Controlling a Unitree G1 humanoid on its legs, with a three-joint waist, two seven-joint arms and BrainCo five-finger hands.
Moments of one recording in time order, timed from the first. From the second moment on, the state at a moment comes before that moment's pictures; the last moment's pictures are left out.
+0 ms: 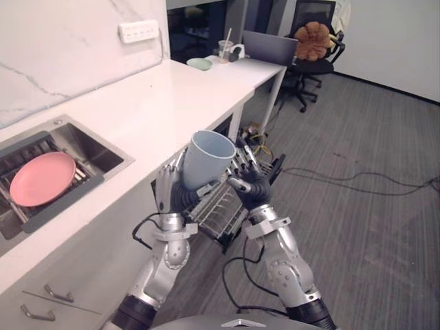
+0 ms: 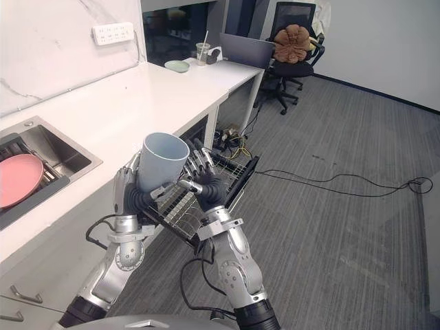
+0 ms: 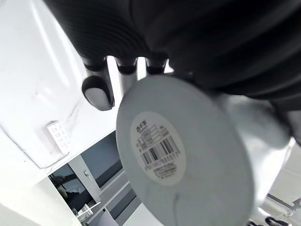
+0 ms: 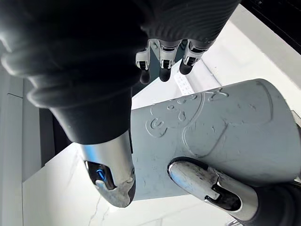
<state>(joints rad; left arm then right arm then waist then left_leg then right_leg) -0.01 0.07 -0.39 -0.03 0.79 -0.15 0.72 0.02 -0.05 0.27 -0.26 0.71 -0.08 0.18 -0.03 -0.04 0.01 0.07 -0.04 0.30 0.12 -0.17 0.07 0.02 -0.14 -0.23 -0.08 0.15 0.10</state>
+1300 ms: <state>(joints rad) -0.04 0.12 -0.47 -0.02 0.96 -0.07 0.76 -0.04 -0.08 0.37 -0.27 0.58 -0.03 0.02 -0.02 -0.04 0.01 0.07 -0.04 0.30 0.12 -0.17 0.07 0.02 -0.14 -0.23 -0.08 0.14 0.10</state>
